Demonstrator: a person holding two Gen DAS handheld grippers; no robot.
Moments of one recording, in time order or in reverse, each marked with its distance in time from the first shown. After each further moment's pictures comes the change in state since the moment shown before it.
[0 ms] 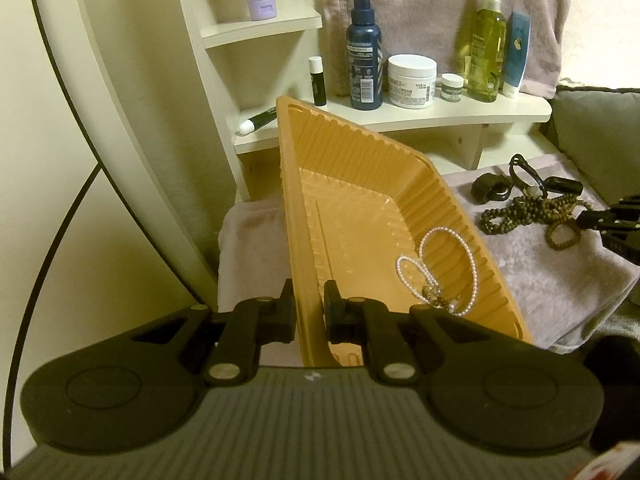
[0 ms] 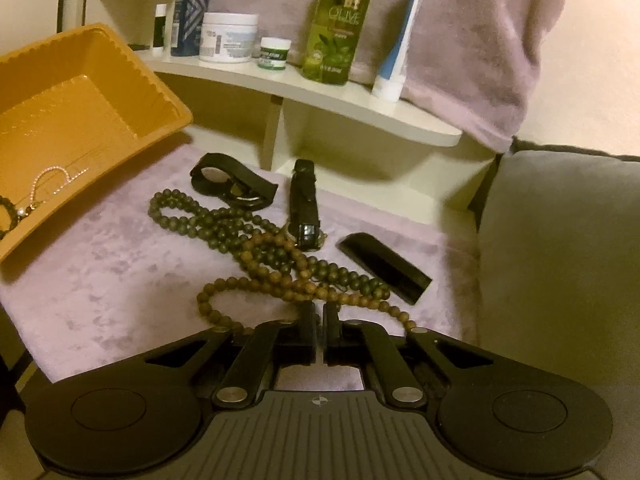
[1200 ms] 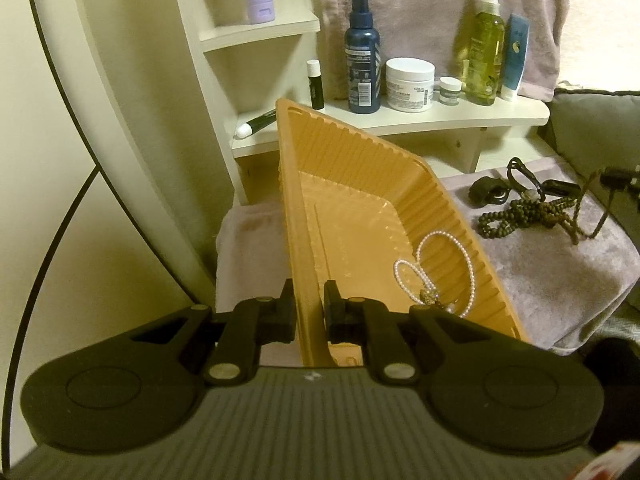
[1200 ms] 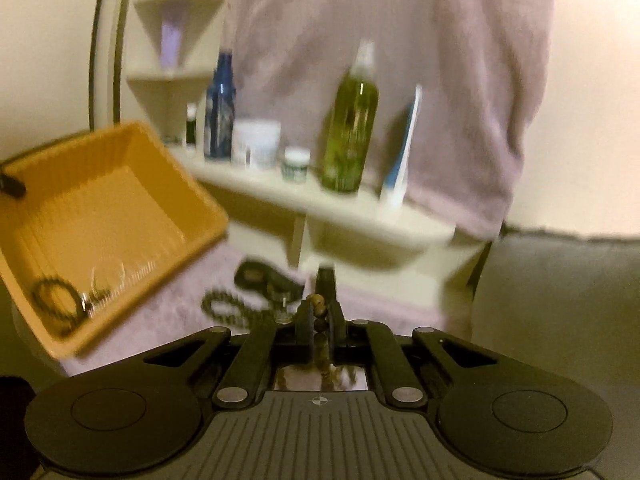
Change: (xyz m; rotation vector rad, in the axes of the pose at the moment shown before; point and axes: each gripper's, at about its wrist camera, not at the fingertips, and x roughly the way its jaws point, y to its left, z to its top) left arm 0.000 -0.001 0.003 -0.002 -0.005 -0.007; right arm -0.083 0.007 0.041 0.024 -0.250 0.042
